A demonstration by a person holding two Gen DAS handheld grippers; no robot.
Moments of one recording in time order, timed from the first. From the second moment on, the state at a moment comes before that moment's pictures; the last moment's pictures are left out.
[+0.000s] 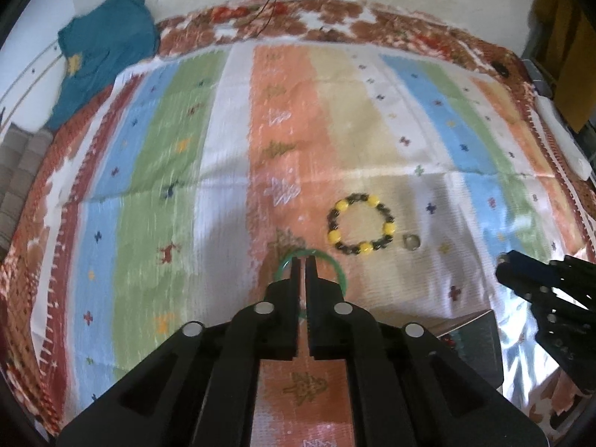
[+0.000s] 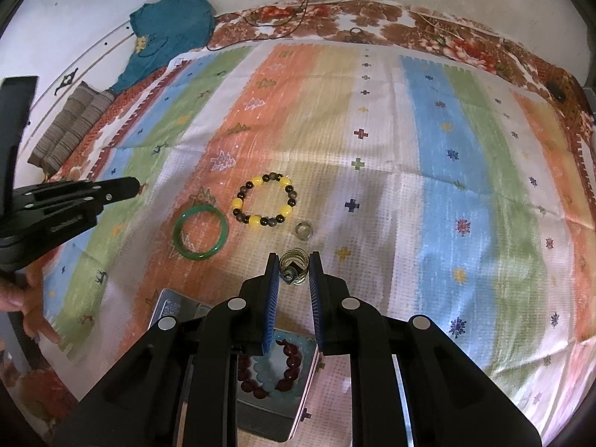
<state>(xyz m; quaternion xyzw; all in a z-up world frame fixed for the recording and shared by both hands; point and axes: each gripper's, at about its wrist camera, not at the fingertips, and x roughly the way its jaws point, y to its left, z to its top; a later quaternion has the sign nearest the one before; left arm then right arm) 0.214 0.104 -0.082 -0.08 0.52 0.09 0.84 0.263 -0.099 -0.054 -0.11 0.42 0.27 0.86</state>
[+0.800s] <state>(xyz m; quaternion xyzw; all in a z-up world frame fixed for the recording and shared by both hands) 0.238 0.118 -0.166 -0.08 0.61 0.10 0.78 0.266 -0.096 -0.060 -0.12 0.44 0.28 0.85</state>
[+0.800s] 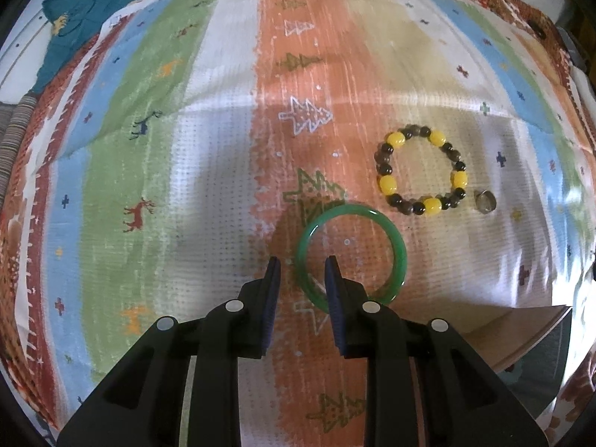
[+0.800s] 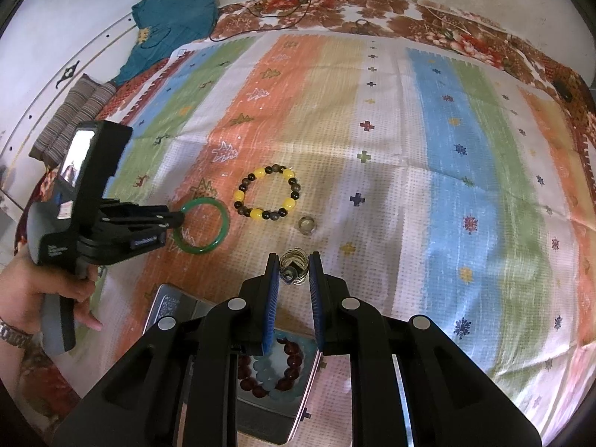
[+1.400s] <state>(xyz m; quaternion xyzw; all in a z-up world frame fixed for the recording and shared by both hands) 0.244 0.108 -0.162 -0.05 0.60 0.11 0.79 0.265 -0.095 -0.058 -0.13 0.43 0.28 0.85</state>
